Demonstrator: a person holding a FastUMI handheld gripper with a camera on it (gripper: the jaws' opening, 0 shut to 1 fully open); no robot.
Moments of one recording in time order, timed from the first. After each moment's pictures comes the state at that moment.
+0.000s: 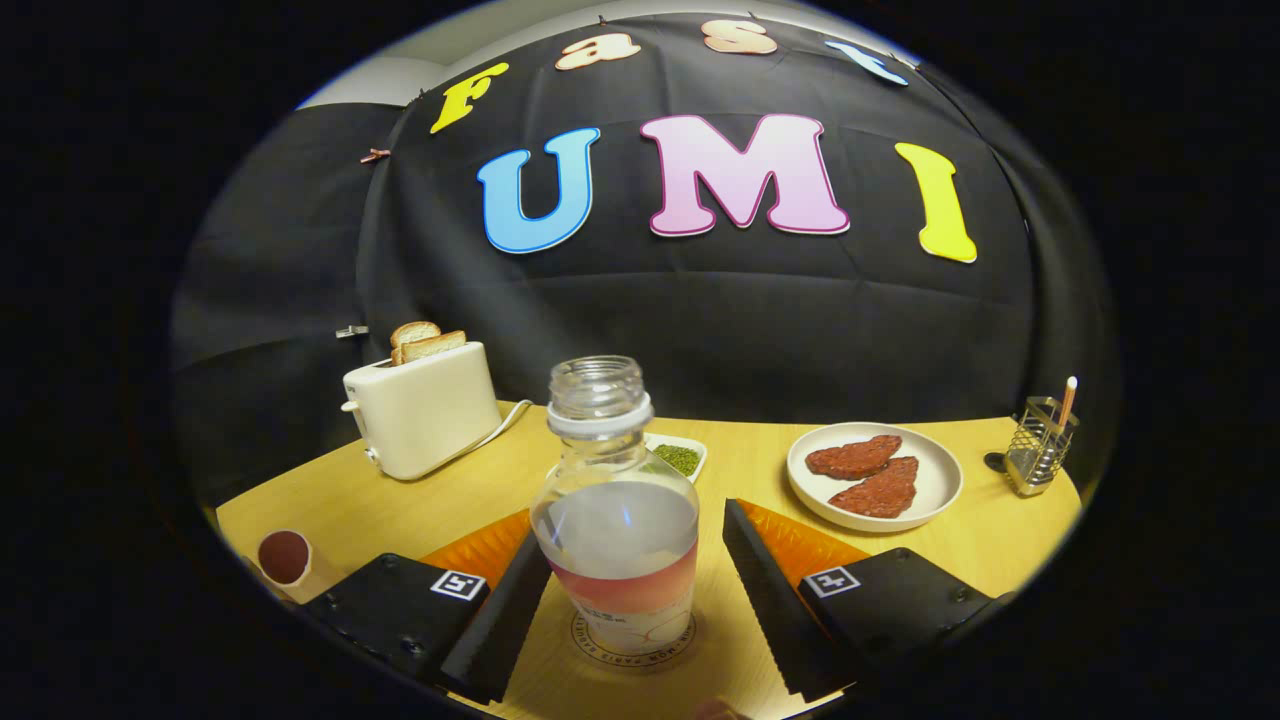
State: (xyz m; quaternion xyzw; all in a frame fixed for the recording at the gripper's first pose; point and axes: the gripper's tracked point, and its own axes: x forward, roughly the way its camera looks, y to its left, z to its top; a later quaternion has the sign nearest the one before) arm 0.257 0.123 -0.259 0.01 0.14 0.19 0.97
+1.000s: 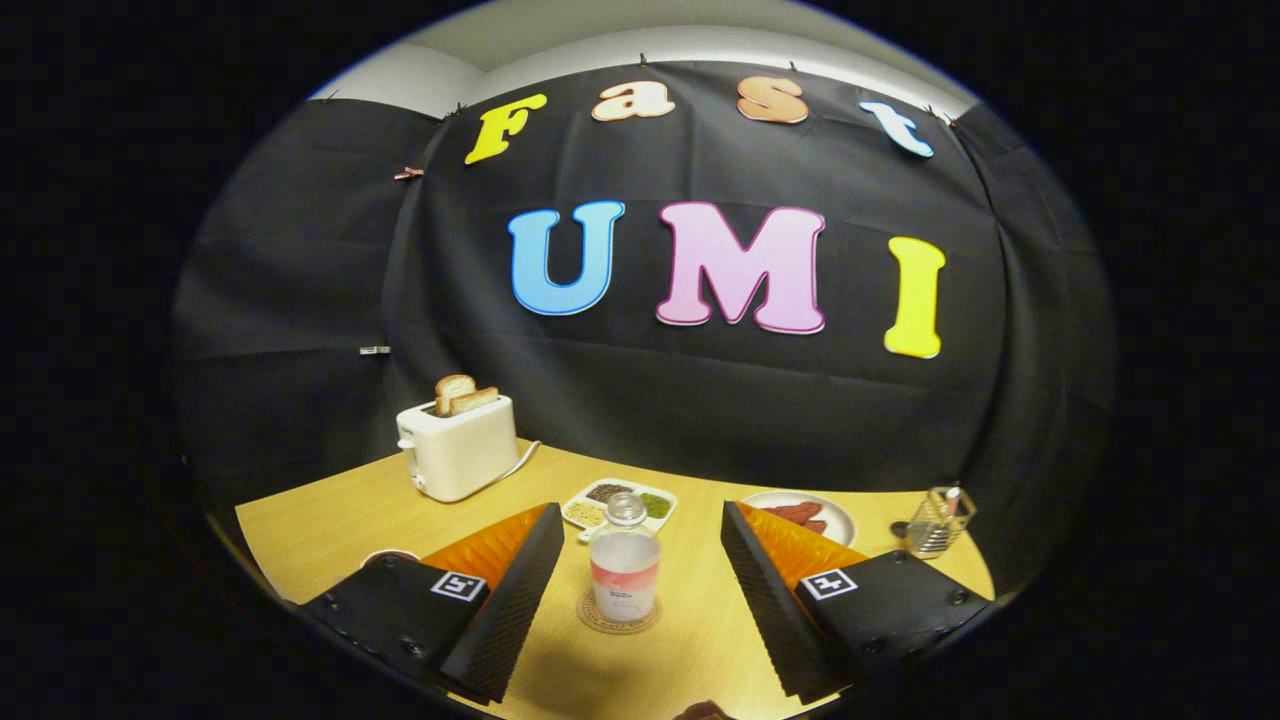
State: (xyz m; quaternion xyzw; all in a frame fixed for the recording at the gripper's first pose) arm 0.160 0.072 -0.105 -0.03 0.09 0.17 0.98
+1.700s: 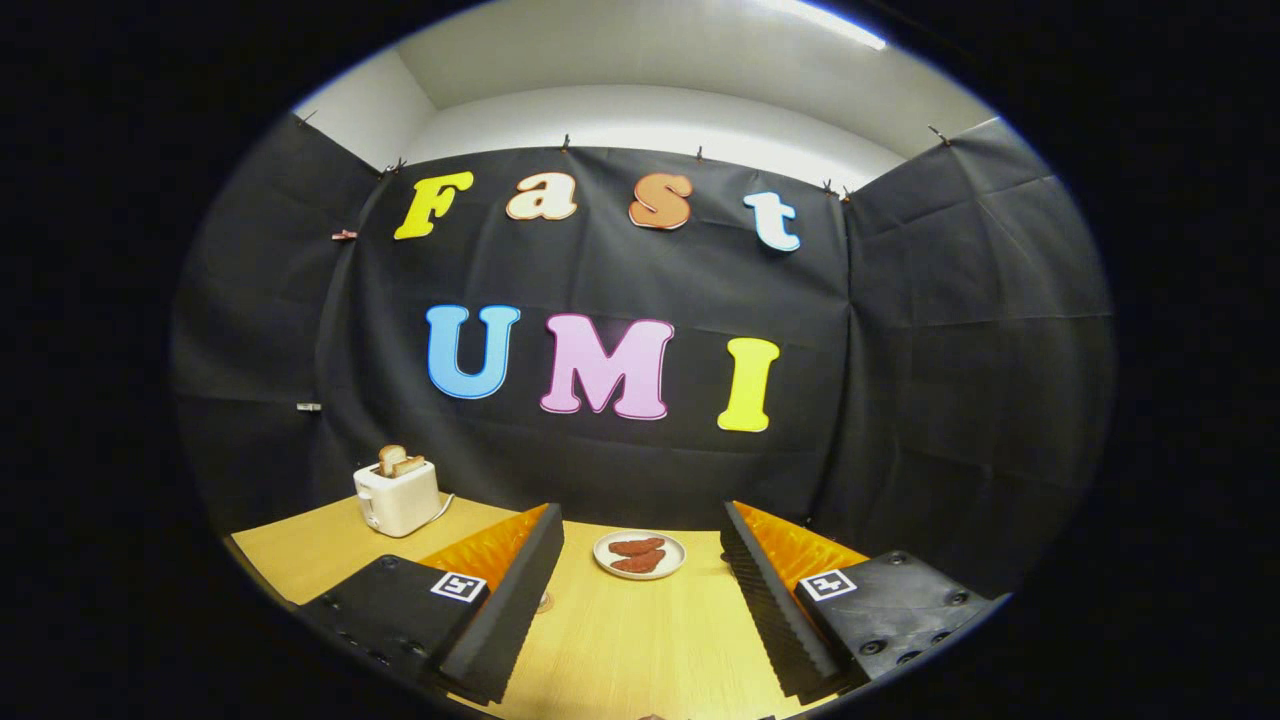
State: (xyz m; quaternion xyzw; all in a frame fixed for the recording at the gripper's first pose) arm -0.009 -0.071 0.036 -0.02 0.00 0.02 1.00
